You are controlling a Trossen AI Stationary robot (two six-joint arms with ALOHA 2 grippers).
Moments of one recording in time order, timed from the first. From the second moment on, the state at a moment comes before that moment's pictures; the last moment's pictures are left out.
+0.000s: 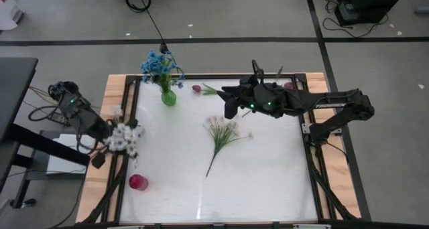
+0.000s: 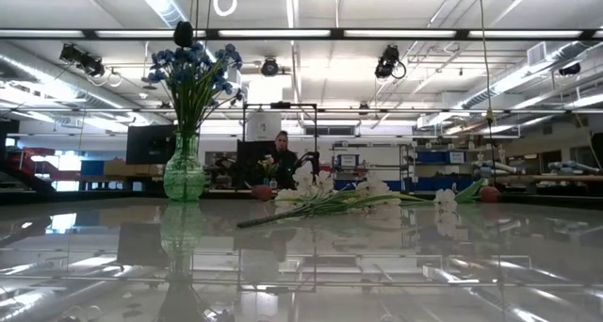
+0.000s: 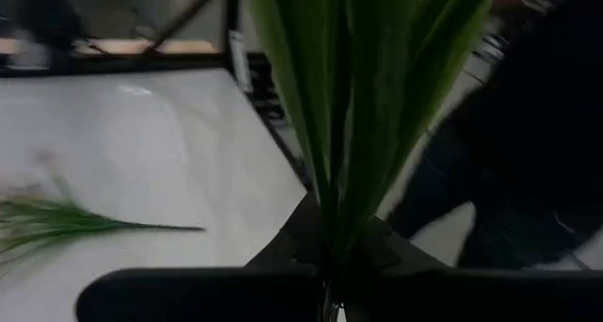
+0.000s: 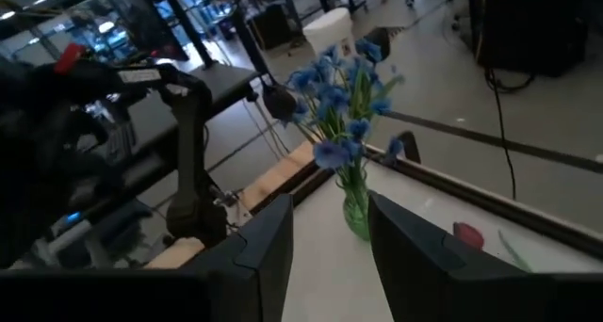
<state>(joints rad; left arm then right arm) -0.73 0.55 0.94 -0.69 -0.14 -0.30 0.04 1.43 1.44 -0.28 0.52 0.58</state>
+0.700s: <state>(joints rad) -0.99 0.63 0.94 -0.63 -0.18 -0.23 0.20 1.48 1.44 -0.26 0.77 0.84</state>
